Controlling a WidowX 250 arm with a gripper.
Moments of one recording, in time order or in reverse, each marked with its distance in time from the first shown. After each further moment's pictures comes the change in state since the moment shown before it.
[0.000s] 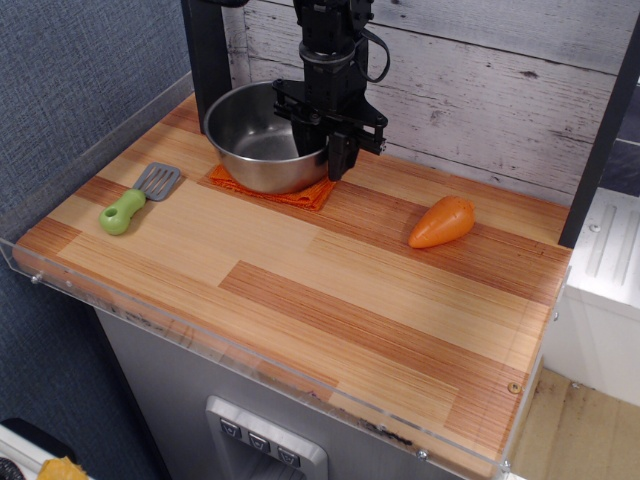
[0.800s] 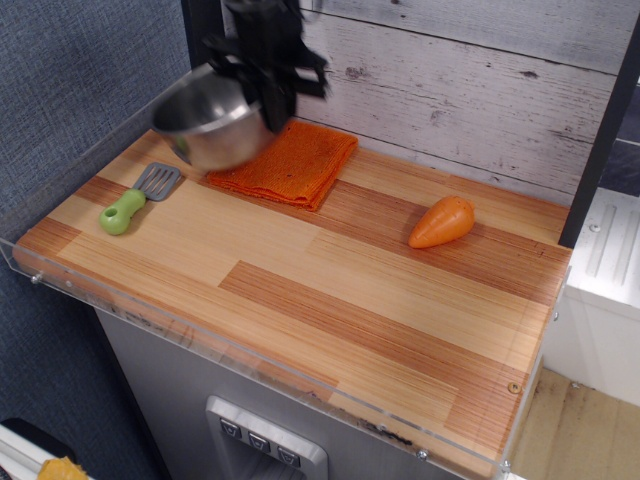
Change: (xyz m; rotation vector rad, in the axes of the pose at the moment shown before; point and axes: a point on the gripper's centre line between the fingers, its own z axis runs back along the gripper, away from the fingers) arm -0.021 0.046 0.057 -0.035 -0.105 0.122
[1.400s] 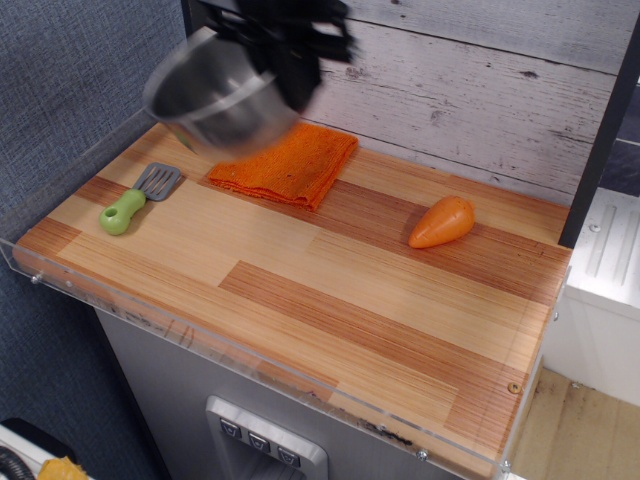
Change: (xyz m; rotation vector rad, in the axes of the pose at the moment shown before) arm -0.046 -0.080 0.071 -0.133 -0.104 -0.115
